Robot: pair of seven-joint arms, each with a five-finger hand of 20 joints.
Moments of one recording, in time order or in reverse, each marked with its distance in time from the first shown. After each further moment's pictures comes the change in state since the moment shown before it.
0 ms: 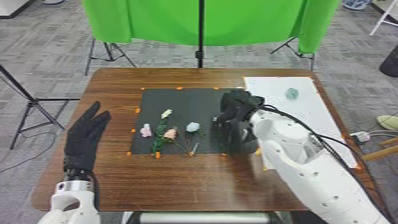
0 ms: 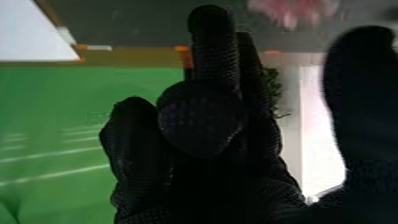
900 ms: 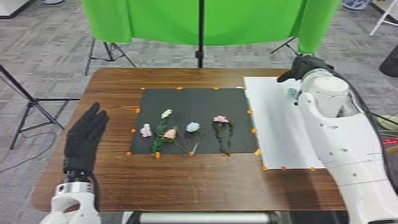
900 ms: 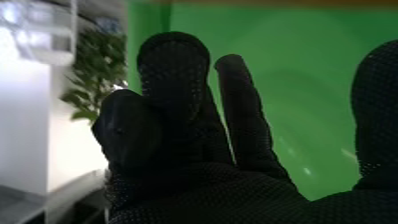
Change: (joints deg) left arm 0.5 -0.5 0.0 -0.1 0.0 0.1 0.4; right arm 11.5 -6.9 19.3 20.3 -15.3 -6.9 10.9
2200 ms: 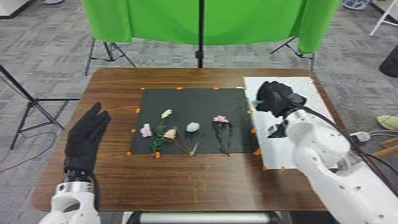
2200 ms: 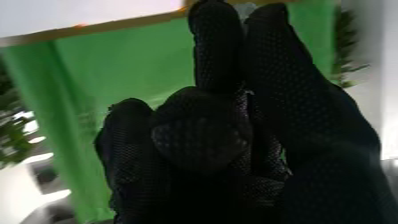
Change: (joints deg) left arm -0.2 0.3 0.0 0.0 0.0 -0.6 -0.6; right arm -22.0 14.1 -9.2 -29.3 23.9 16.2 -1.6
